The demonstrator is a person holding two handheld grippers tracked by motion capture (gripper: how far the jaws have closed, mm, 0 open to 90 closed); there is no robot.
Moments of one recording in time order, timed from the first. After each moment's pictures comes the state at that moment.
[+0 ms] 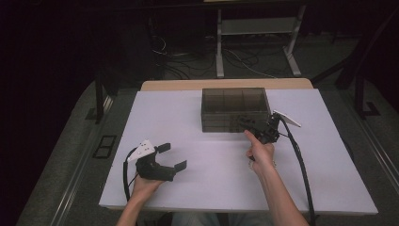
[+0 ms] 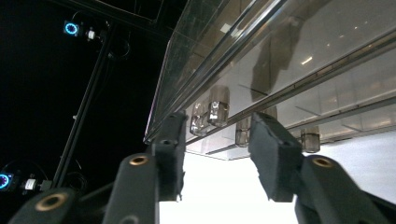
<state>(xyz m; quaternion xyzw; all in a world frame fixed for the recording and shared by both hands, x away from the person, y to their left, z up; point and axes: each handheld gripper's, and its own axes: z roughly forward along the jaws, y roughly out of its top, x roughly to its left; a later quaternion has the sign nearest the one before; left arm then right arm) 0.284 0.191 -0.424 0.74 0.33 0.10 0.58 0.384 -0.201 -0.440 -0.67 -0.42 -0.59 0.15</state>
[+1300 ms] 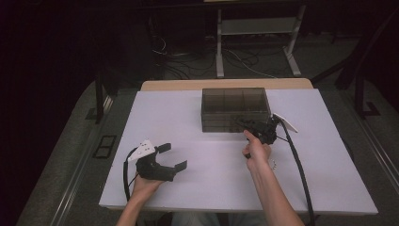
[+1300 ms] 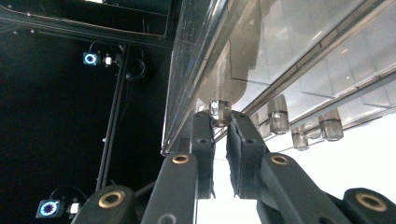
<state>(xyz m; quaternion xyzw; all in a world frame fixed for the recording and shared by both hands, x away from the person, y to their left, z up) 0.284 0.191 -0.425 0.74 0.33 0.10 0.58 0.384 -0.195 -0.449 -0.69 -0.35 -0.60 0.21</state>
